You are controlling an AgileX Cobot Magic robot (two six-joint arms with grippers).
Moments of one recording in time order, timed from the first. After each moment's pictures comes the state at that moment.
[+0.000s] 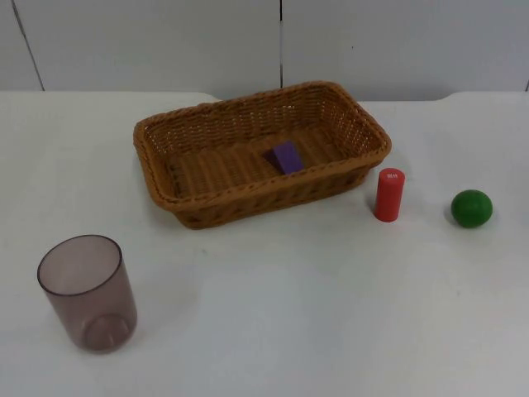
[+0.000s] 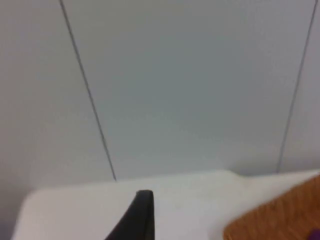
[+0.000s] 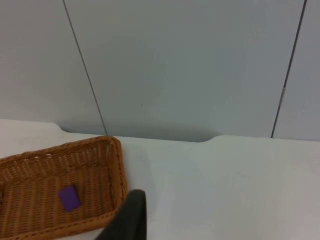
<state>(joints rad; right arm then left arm) -0.03 0.93 -1.10 0.26 0.66 -0.22 -0.21 0.98 -1.20 0.23 0.62 -0.19</state>
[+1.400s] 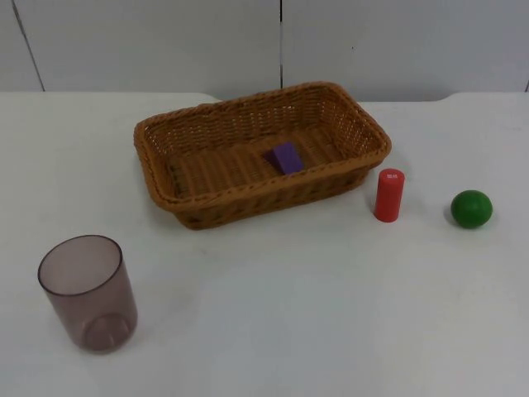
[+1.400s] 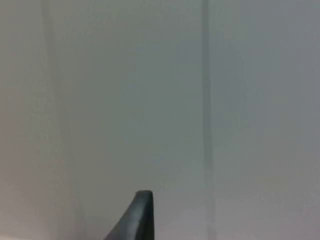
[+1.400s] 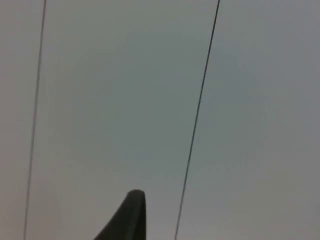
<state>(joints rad) -0.03 0.16 -0.97 0.02 0.68 -0.21 -0.06 0.33 -1.09 0.42 0.75 -0.30</state>
